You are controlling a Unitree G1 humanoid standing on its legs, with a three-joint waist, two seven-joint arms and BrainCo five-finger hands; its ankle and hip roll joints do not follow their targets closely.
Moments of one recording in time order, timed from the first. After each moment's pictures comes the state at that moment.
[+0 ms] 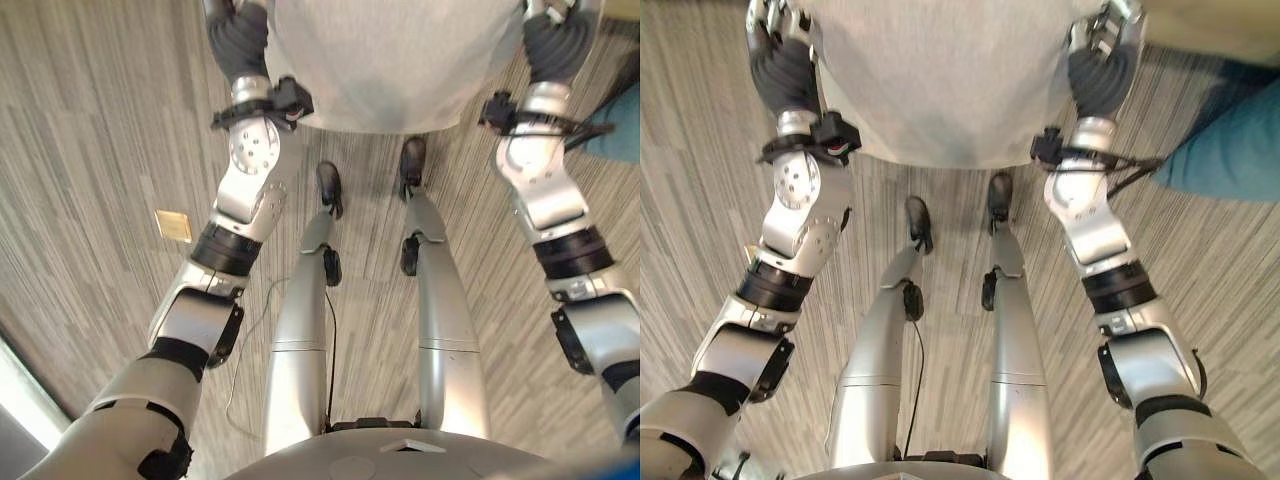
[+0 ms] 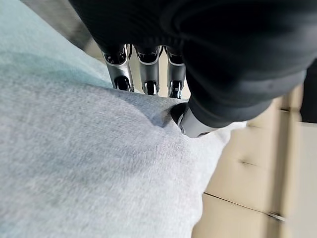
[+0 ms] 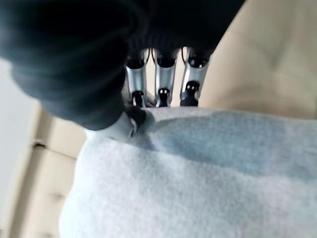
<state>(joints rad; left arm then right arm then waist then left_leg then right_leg) -0.75 0.34 -0.26 0.04 -0.55 -0.26 0.64 -0.73 -0.49 0.28 0.10 0.11 -0.17 -0.71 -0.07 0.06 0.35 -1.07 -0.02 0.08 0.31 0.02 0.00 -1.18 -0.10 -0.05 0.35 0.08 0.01</state>
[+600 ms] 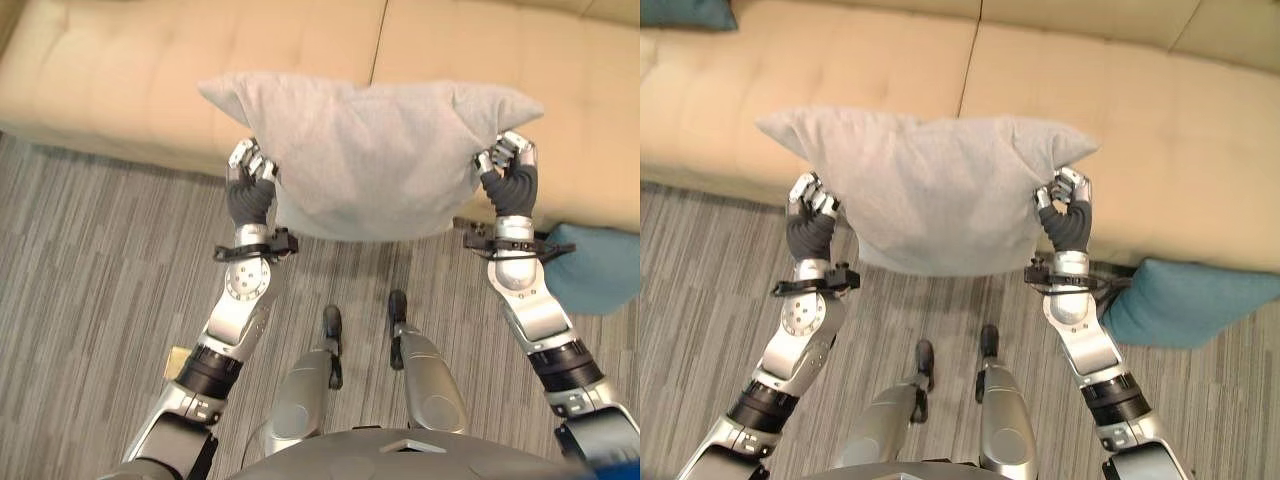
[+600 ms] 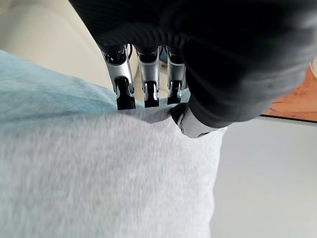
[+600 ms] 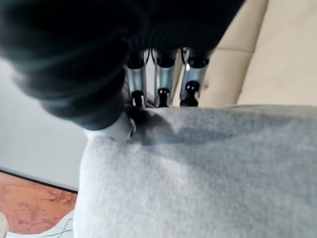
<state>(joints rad) -0.15 0.36 -0.31 -0.06 -0.44 -0.27 0.47 -0.15 -0.39 0.18 -0.05 0.05 -0.23 -0.47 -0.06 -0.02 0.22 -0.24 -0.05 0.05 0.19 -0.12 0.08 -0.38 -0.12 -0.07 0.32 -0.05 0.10</state>
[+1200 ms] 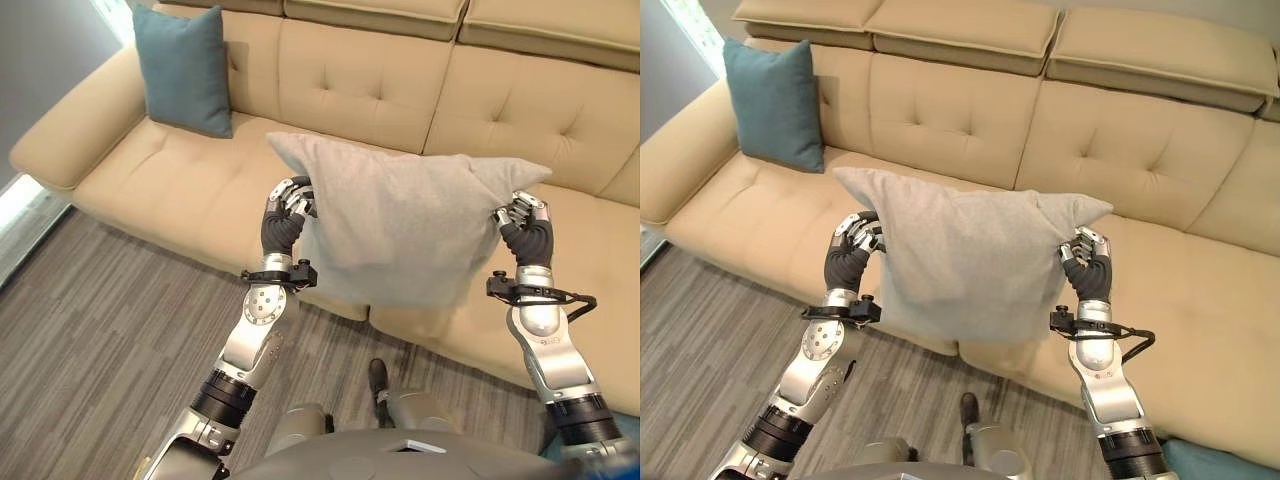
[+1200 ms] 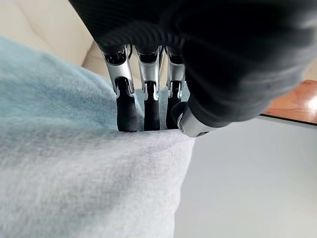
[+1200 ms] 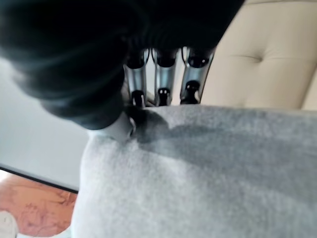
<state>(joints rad) -0.14 0.27 -0.34 -0.04 -0.45 -0.22 0.36 -0.03 -0.39 0.08 -0.04 0.07 -0.22 -0.40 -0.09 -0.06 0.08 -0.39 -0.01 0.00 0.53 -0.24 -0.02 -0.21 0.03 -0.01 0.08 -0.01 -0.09</state>
